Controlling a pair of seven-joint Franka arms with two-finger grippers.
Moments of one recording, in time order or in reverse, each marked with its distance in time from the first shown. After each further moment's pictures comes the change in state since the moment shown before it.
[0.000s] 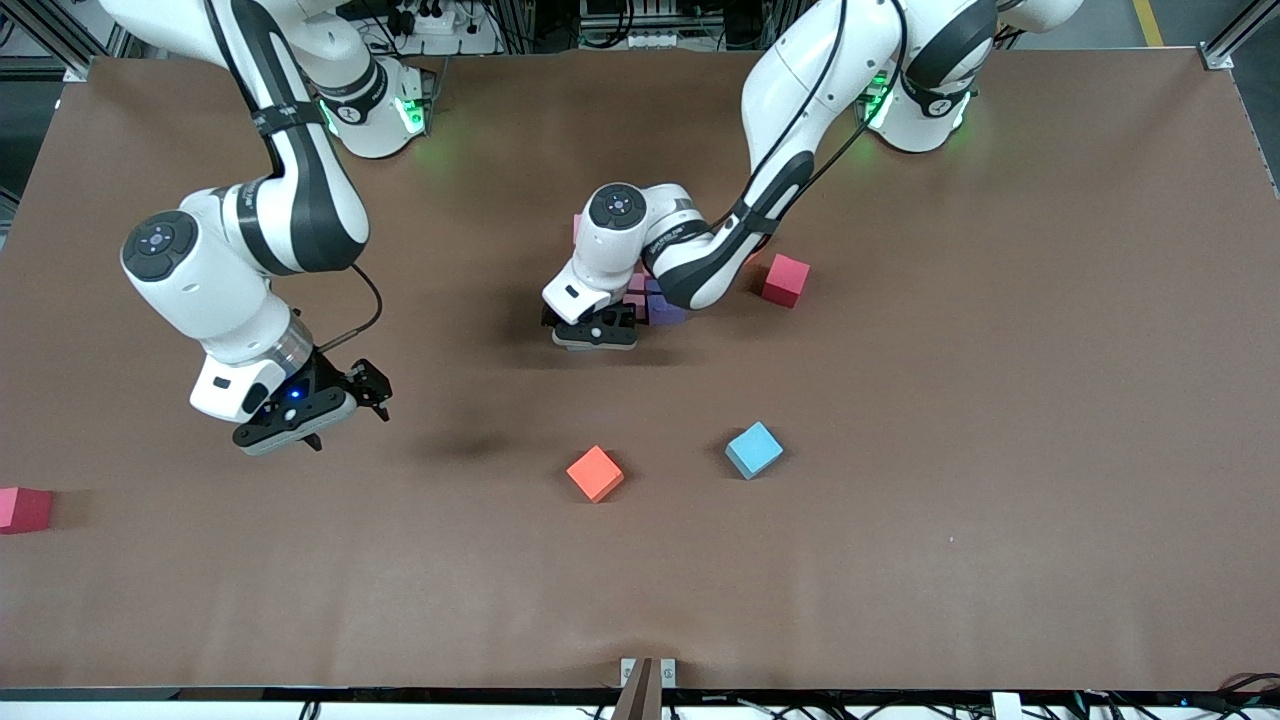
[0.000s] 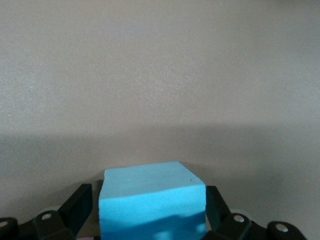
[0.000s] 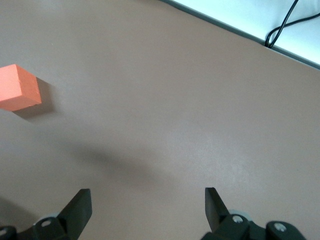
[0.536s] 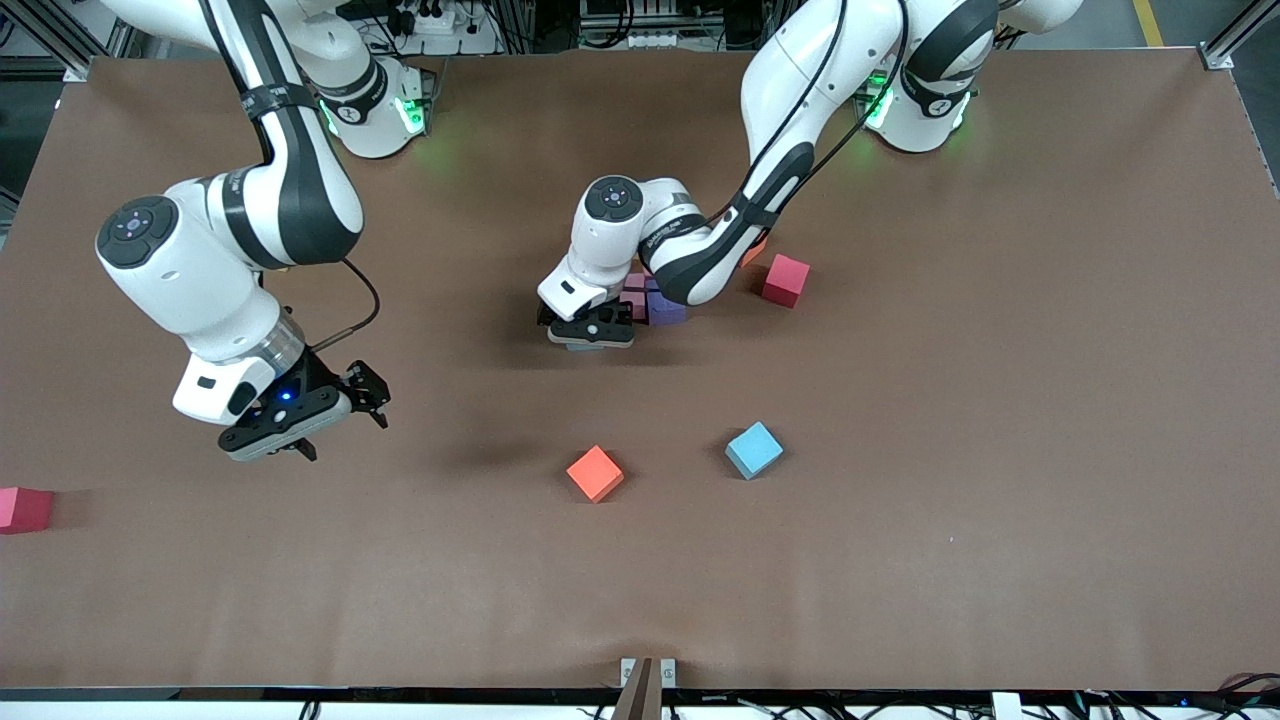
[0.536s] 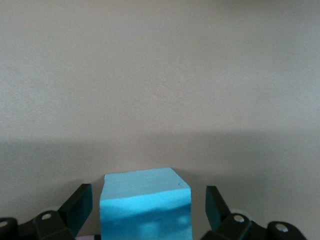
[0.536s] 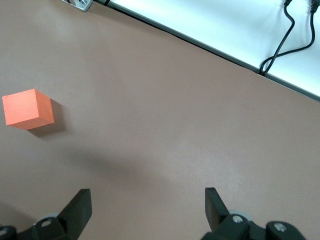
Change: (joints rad) left arm -0.003 -0.031 0.010 0.012 0.000 -0.029 -0.009; right arm 0.002 0.000 0.011 0.074 0.000 -0.024 0.000
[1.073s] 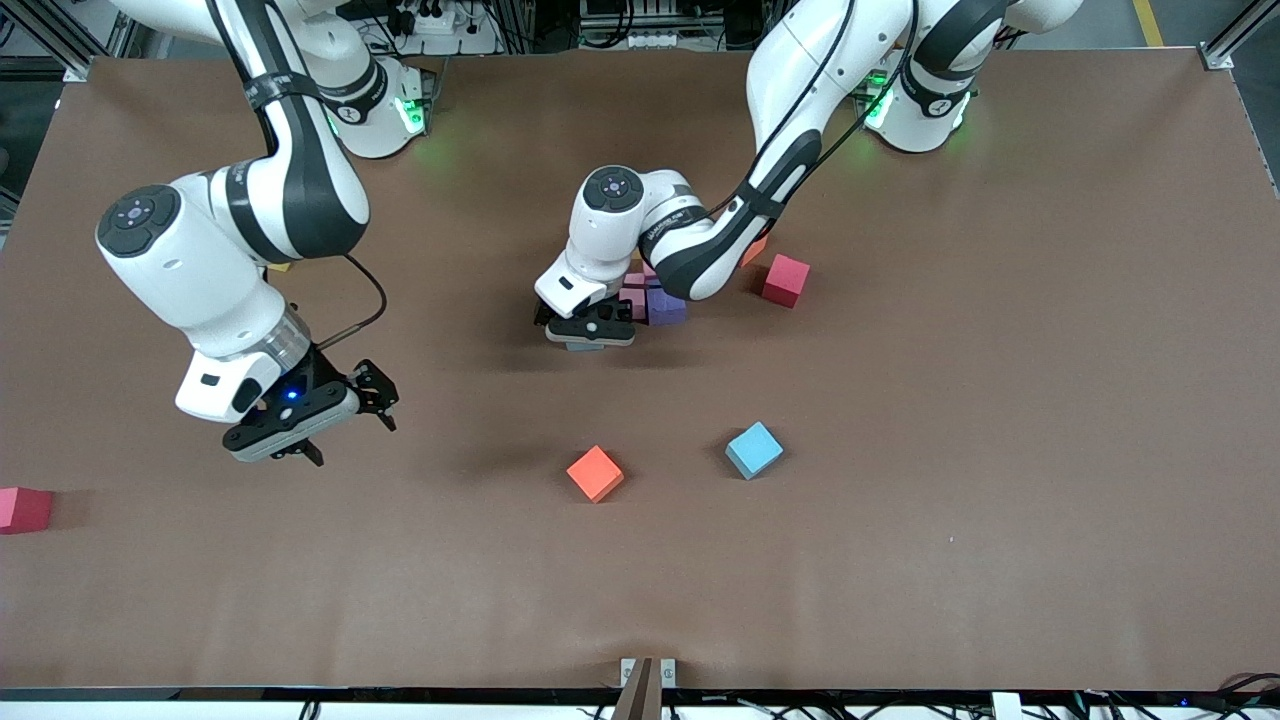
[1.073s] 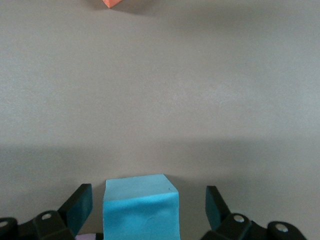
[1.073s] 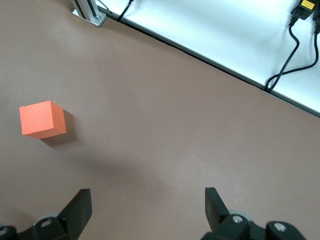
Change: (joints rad) left arm 0.005 -0.037 0.003 0.004 0.000 -0.025 -0.009; right arm 0.003 0.004 0.030 0.033 0.000 -0.001 -0.001
